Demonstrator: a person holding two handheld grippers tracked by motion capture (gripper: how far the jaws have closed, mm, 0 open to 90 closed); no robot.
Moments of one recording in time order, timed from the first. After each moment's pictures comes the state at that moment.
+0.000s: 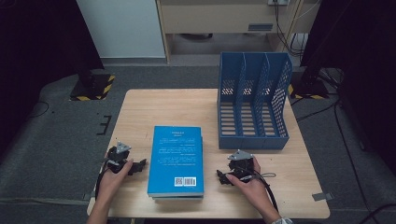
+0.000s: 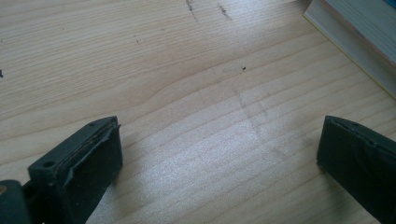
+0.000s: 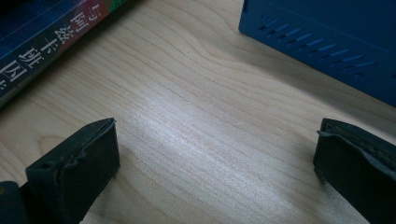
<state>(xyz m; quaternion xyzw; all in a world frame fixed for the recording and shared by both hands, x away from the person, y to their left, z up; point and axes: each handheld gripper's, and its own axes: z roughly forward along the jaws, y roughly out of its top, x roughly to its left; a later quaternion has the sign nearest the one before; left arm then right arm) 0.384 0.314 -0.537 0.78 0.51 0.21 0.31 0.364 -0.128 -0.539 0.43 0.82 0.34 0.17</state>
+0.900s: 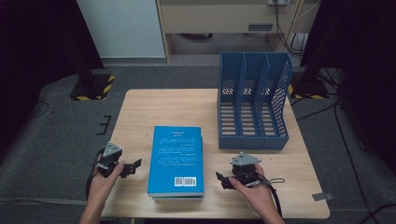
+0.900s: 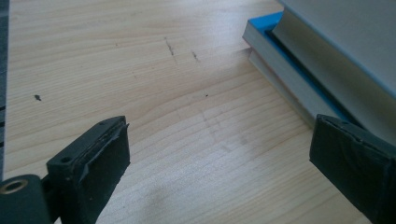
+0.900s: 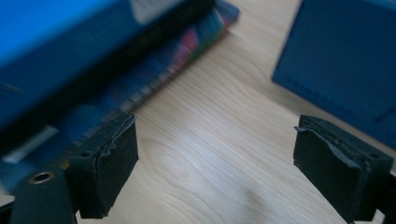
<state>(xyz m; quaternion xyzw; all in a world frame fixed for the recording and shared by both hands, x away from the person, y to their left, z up) 0.351 0.321 -0.488 0.76 0.50 0.20 0.38 0.330 -0.130 -0.492 0.38 0.82 0.40 0.16</state>
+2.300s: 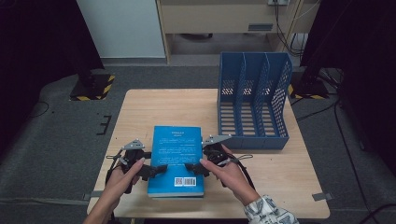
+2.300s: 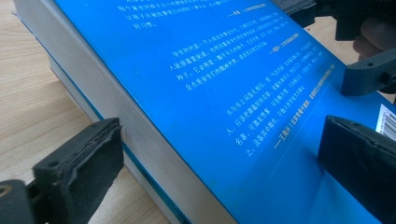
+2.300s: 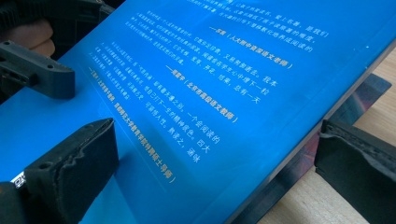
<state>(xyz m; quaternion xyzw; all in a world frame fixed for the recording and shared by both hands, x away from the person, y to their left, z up) 0.358 0.248 -0.467 0.79 0.41 0.02 0.45 0.381 -0.047 -0.469 0.35 0.82 0.45 0.00</state>
